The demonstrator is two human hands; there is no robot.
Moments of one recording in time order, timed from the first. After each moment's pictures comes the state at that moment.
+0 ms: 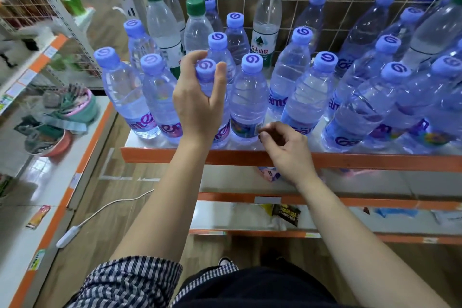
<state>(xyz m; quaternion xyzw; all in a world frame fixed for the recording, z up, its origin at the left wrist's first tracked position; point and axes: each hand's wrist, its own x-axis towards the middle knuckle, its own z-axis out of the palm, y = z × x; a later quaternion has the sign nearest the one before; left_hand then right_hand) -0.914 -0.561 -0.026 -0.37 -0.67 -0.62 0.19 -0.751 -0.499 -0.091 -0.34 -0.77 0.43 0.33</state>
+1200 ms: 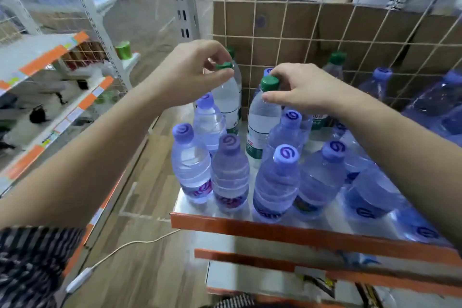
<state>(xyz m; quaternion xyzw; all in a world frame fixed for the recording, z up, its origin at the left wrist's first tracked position) -1.103 -0.574 0.114 -0.61 -0.74 -0.27 0.05 -0.931 -0.421 0.098 -0.25 -0.95 0.15 0.10</state>
